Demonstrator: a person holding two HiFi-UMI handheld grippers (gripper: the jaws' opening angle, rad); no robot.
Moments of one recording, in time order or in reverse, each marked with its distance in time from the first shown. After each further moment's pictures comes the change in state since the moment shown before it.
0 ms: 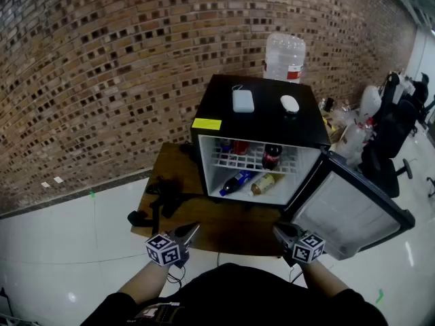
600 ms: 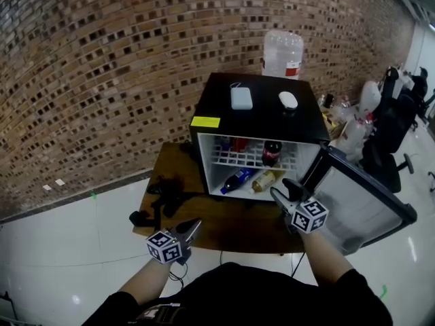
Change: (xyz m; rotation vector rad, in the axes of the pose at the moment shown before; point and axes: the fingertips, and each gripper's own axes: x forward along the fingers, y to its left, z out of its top) left arm 0.003 -0.007 0.017 0.024 -0.016 -0.021; right arm 0.044 -0.030 0.132 -0.197 -0.154 -0.136
